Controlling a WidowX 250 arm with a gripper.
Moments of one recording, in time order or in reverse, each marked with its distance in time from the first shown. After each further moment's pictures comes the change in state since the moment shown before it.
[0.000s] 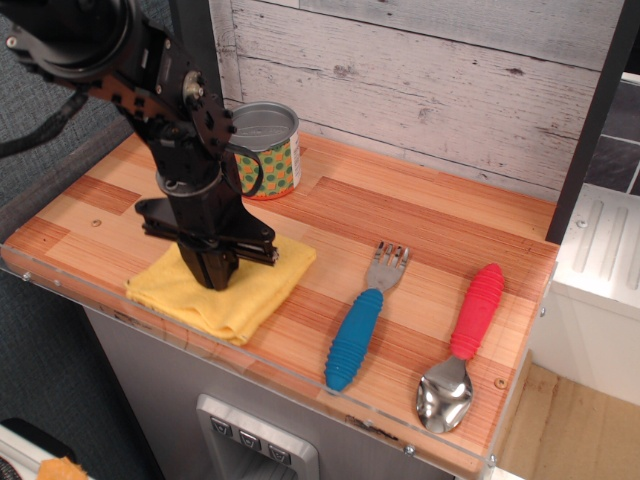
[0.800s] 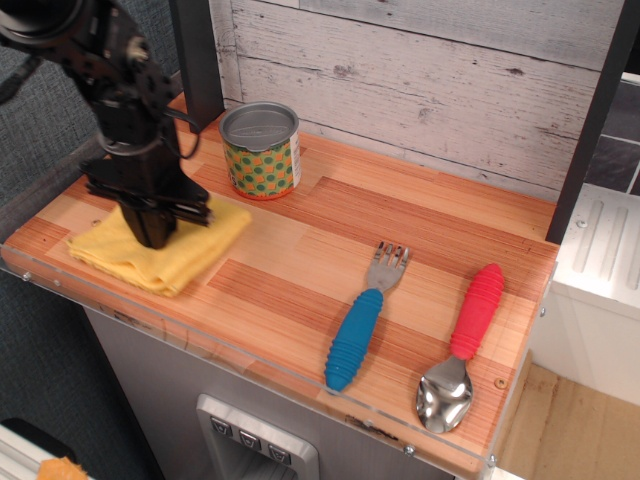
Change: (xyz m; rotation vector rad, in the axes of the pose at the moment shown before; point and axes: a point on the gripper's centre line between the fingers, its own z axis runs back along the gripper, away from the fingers) arm 0.017 0.072 -0.008 0.096 0.019 0.028
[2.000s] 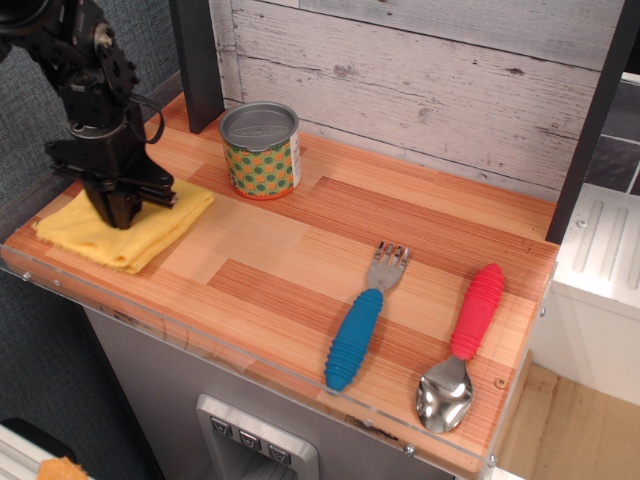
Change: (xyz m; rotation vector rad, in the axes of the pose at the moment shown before) arm 0.007 0.027 -0.001 0.036 0.032 0.026
